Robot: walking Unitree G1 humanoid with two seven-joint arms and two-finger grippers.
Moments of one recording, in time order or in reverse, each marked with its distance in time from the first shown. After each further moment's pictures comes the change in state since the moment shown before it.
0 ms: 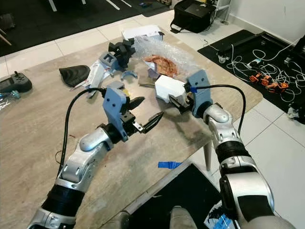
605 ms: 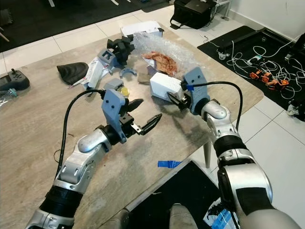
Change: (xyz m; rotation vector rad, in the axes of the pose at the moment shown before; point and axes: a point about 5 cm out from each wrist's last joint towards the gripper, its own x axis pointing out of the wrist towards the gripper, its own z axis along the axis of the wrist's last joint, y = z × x) left arm -0.002 -0.001 -0.004 -0.010 0.015 0.002; right arm 0.007 0.003 0.002 -0.010 0.010 0.040
